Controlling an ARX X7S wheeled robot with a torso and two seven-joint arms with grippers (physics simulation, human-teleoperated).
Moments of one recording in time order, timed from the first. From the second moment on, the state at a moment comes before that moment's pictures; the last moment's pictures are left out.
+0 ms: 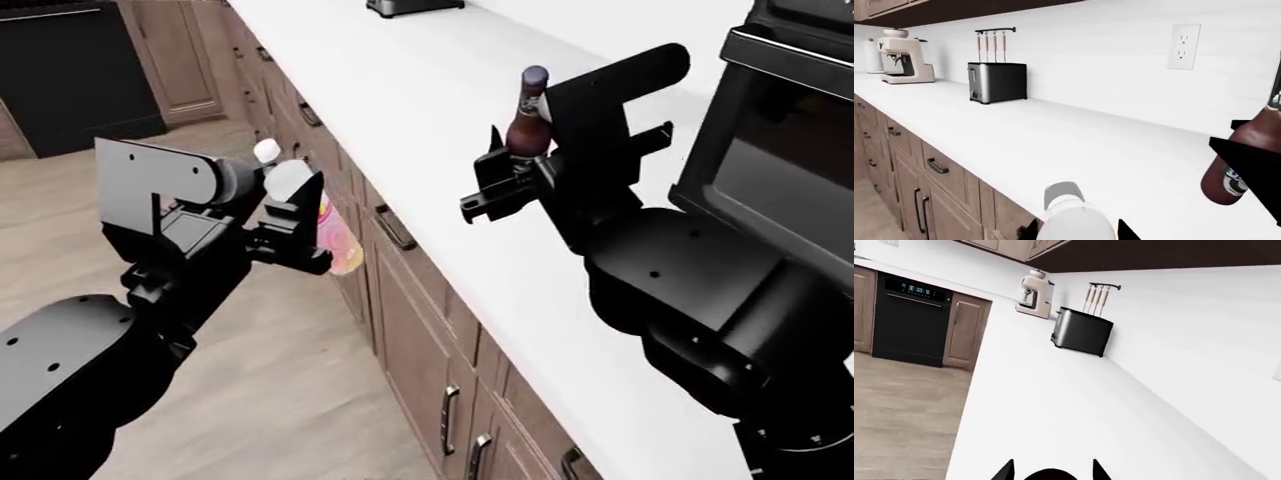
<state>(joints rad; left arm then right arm) -0.66 -0.37 -0.04 0.54 -0.79 -1.07 -0.09 1.05 0.47 -0.60 -0.24 0.77 0.85 0.45</state>
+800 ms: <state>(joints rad) -0.66 -0.39 -0.03 0.54 -0.80 -1.05 -0.10 1.06 0.47 -0.61 -0.25 0.78 0.85 0.43</state>
